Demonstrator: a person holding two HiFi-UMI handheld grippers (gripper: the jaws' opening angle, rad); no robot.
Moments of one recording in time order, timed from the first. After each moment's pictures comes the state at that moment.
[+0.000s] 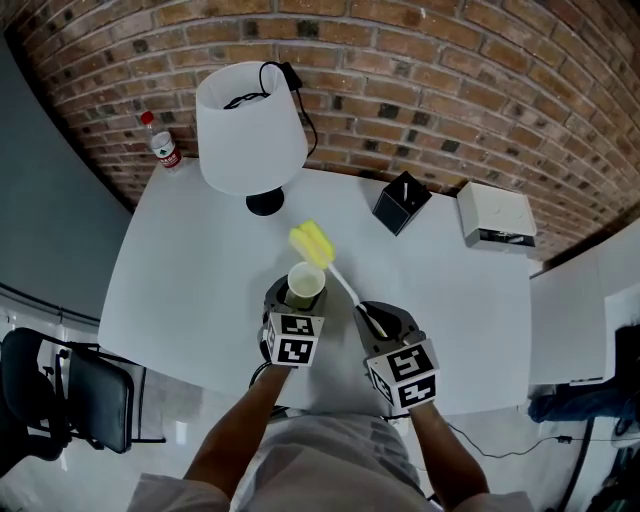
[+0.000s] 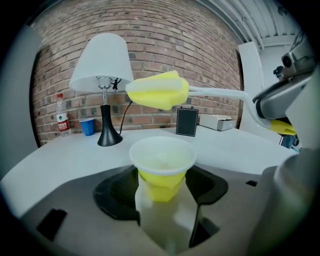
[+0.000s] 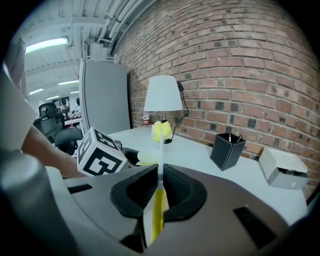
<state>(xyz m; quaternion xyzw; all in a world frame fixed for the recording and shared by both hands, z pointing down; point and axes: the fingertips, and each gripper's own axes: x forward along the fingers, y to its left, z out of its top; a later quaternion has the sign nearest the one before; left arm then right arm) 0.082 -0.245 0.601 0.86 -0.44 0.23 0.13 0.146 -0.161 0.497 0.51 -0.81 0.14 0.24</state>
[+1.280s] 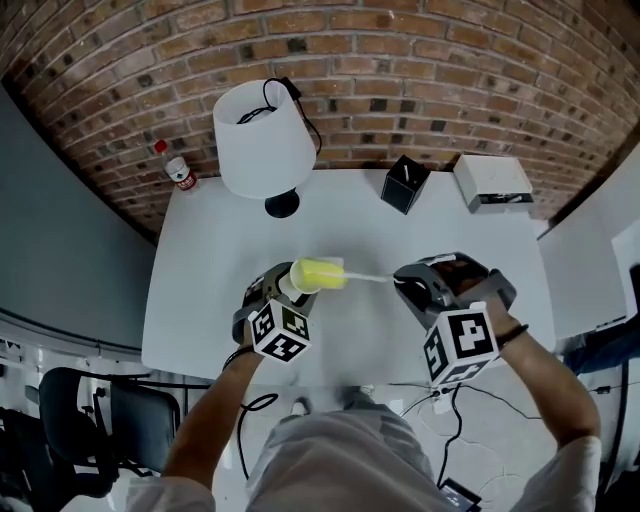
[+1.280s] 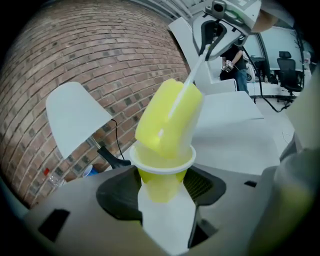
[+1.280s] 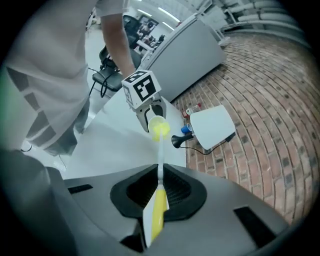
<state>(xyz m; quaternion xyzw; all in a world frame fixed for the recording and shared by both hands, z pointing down) 0.007 -0.219 0.531 0.88 -0.25 0.39 -0.12 0.118 -0.124 0.408 0.28 -0.73 -0.23 0.58</state>
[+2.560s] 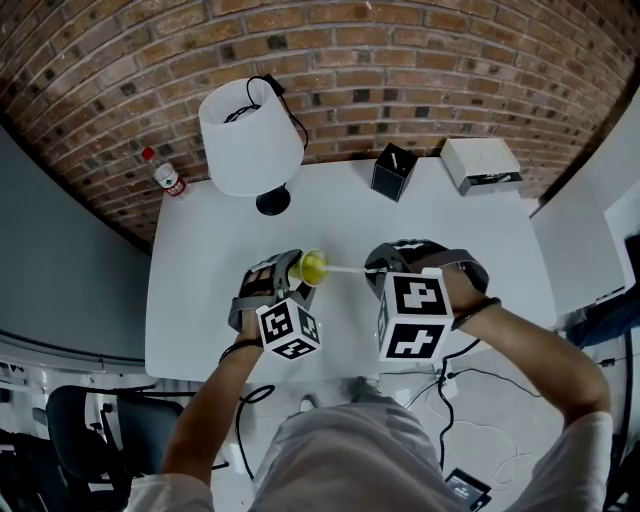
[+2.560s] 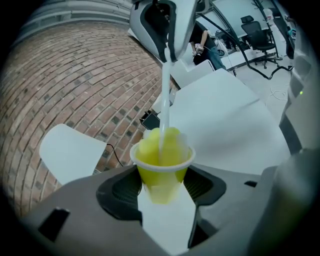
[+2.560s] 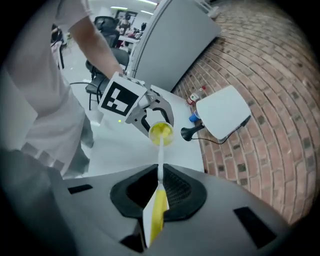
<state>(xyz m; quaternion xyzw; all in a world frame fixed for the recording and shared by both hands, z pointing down) 0.021 -0.212 0.512 0.83 -0.19 0.43 -0.29 0.075 -0.136 0.419 0.28 -0.73 -0.08 0.62</state>
